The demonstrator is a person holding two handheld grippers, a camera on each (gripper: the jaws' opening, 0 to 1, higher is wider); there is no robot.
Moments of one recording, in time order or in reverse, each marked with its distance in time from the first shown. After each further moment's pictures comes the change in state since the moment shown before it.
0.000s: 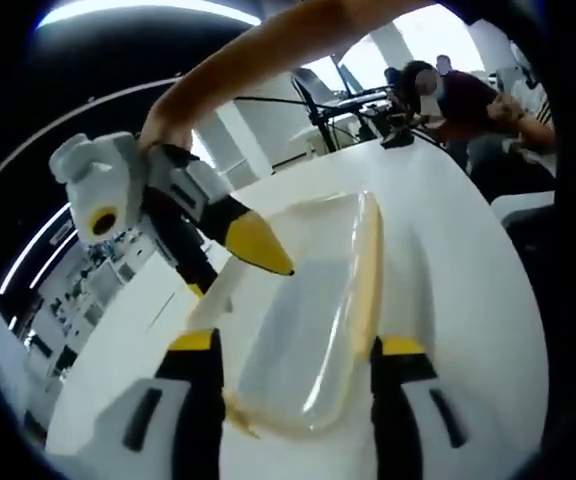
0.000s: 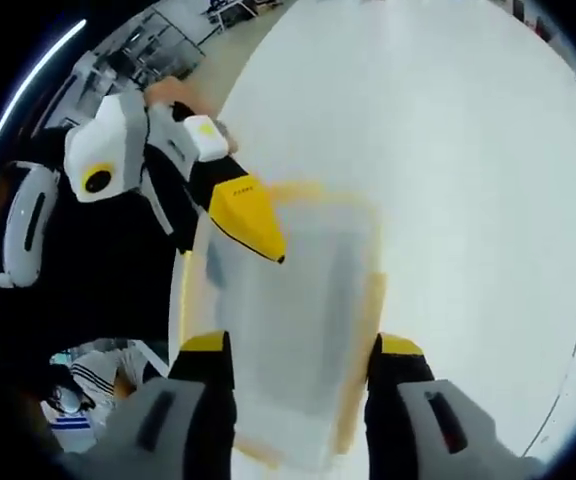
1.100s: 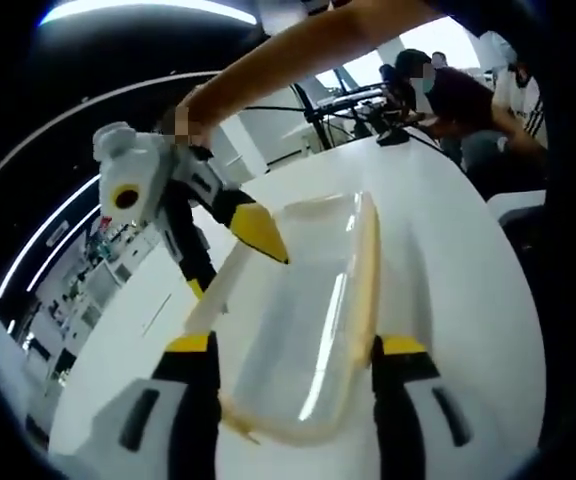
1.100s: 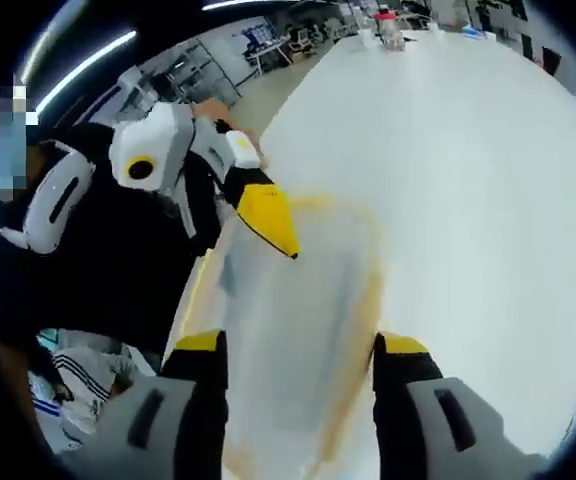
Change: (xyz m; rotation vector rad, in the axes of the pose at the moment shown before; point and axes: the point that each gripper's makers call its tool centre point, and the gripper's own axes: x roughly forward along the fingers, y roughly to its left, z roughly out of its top) left arm 0.002 -0.004 0.003 0.011 0.007 -0.028; right arm -0.014 -0.003 -0.016 -0.138 -0.271 0.040
